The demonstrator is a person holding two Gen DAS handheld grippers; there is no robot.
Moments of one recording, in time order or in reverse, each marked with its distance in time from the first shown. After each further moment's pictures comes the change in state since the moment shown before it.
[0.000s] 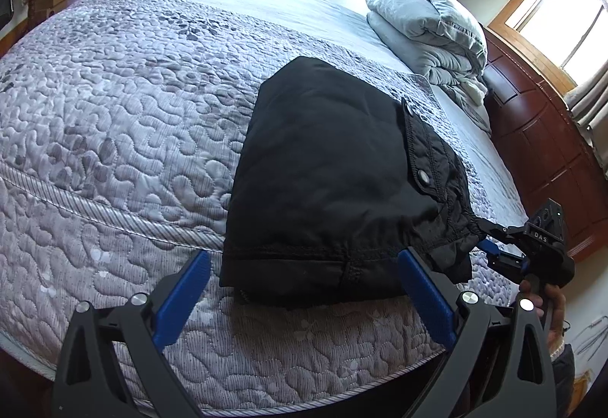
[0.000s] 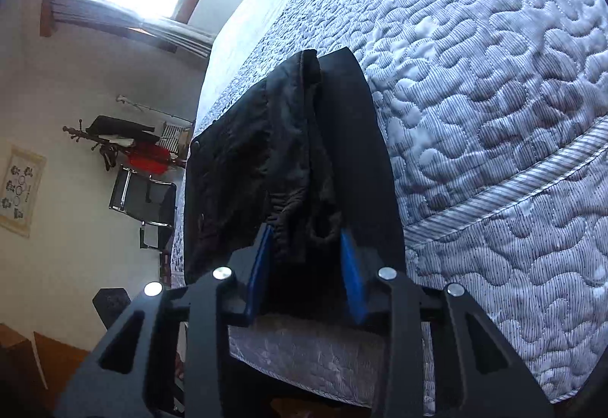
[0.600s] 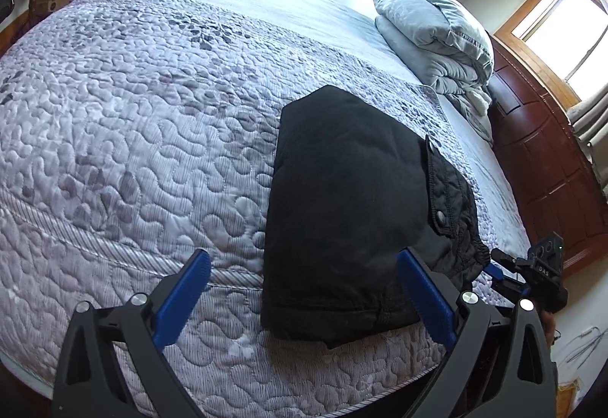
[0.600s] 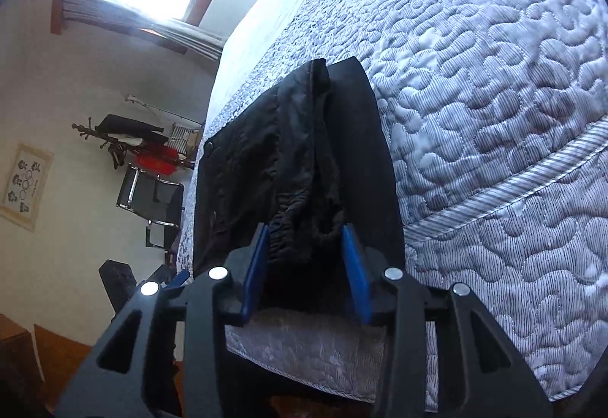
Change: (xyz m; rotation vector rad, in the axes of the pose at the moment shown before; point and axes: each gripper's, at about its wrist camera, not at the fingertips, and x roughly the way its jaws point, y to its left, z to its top) left arm -0.004 0.035 0.042 -0.031 0.023 -0.028; right arm -0.012 -0.002 0.000 -0.017 -0.024 0.043
